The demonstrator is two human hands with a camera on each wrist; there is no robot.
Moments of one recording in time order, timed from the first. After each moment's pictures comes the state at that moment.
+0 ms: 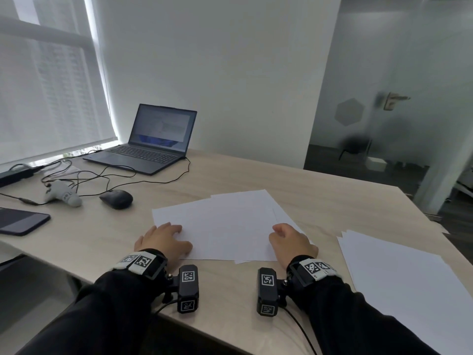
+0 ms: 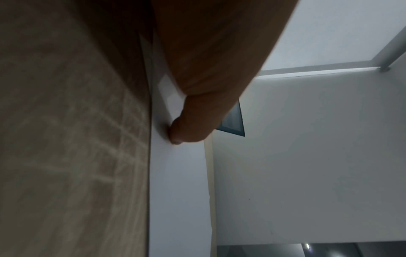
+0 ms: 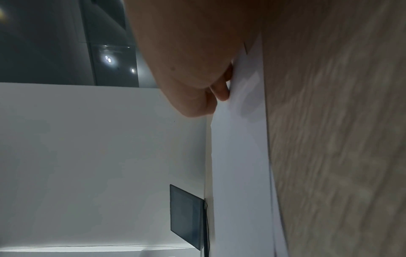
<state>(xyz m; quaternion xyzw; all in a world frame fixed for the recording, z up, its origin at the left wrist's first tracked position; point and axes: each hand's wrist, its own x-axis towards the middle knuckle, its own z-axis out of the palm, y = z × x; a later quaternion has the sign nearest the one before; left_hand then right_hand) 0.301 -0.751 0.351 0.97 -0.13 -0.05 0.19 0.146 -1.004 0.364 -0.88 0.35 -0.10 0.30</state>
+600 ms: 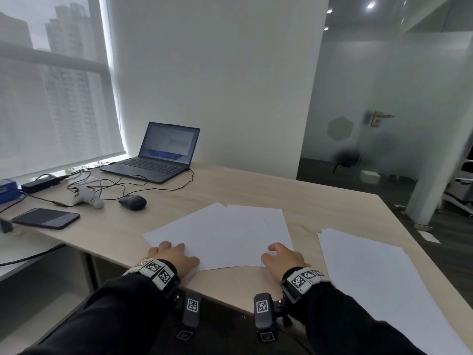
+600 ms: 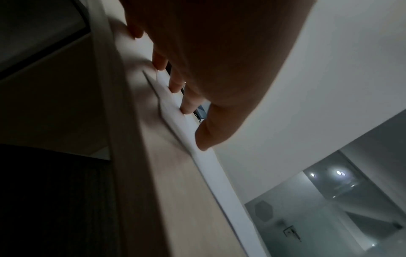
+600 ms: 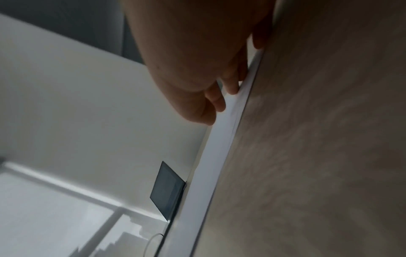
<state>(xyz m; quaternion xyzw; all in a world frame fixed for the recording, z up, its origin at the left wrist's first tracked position) 0.195 -0.726 0.375 0.98 -0.11 -0.12 0.12 0.055 -0.954 0.390 -0.89 0.36 0.01 0.29</state>
